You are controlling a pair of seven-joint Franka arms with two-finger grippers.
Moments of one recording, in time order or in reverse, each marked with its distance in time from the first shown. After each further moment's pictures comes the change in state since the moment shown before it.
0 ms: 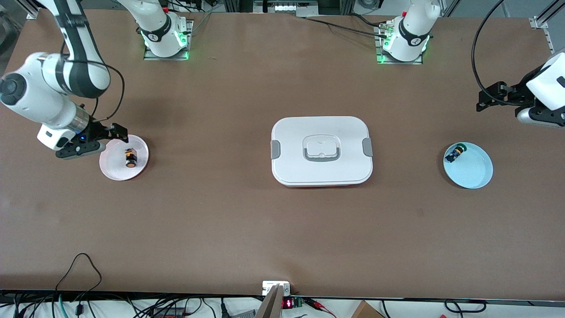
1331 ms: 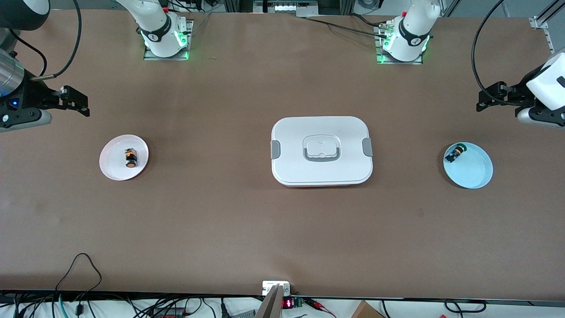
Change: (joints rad) left arm 0.000 0.000 0.000 0.000 0.000 0.000 0.000; right arm 0.093 -0.030 0.008 0.568 -0.083 -0.612 0.175
